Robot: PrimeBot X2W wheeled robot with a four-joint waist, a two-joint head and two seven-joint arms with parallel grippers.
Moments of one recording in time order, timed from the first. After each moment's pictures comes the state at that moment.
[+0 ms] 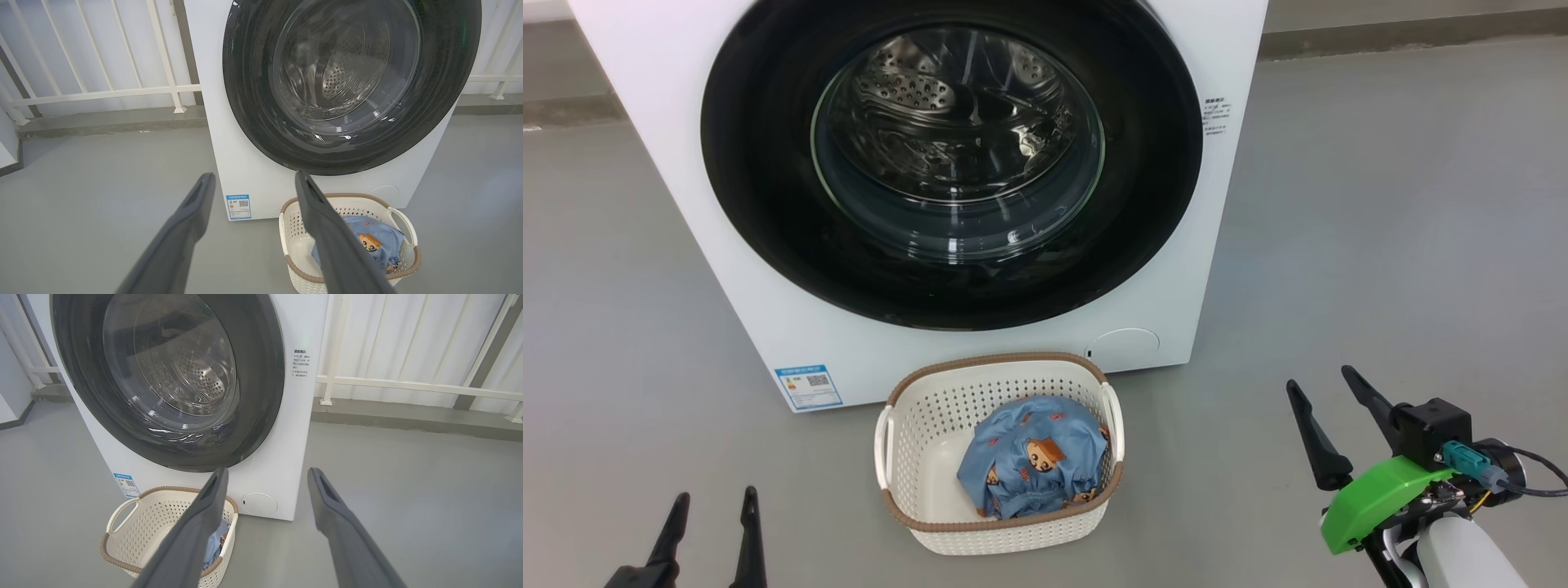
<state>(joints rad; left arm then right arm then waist) 0.02 0.11 0.02 0.28 -0.16 -0.05 -0.25 -0.27 -0.19 0.07 0.50 0.17 0.13 -0.25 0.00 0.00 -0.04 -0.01</state>
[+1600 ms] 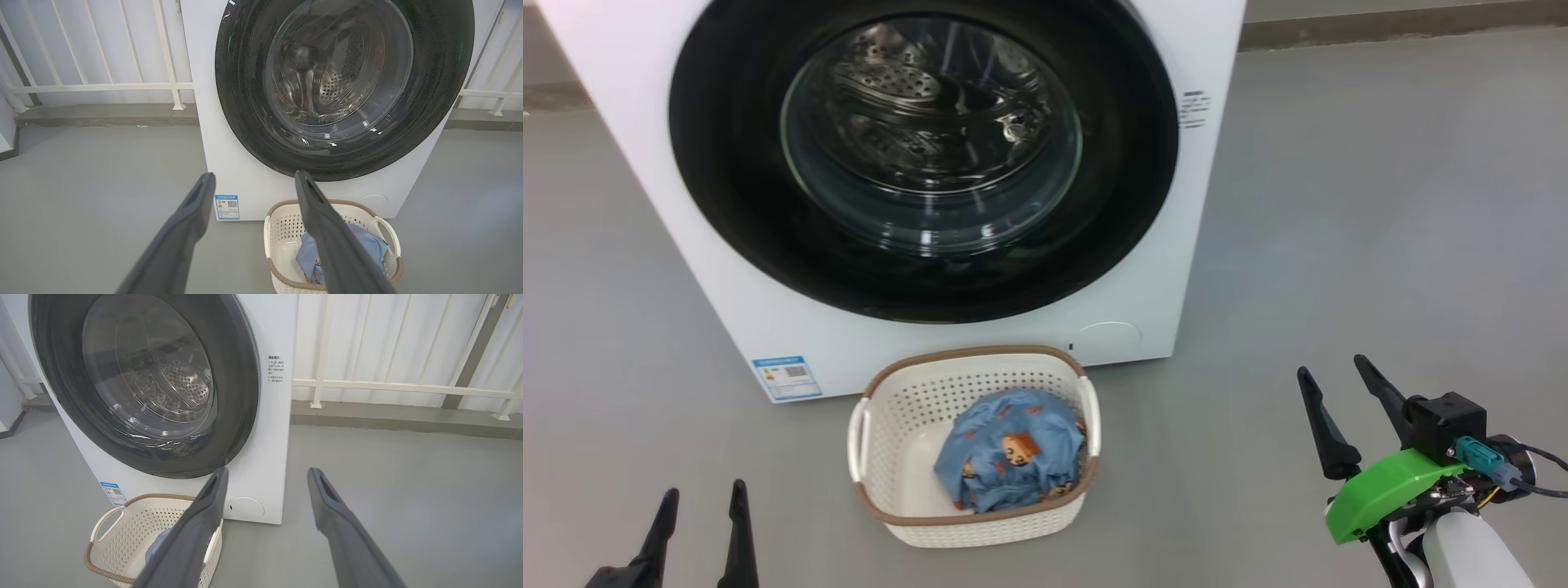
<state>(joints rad) 0.02 0.10 0.04 0.27 -0.20 -0.07 -0.25 -0.27 -0.16 0.02 0.47 0.15 0.13 -0.25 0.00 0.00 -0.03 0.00</state>
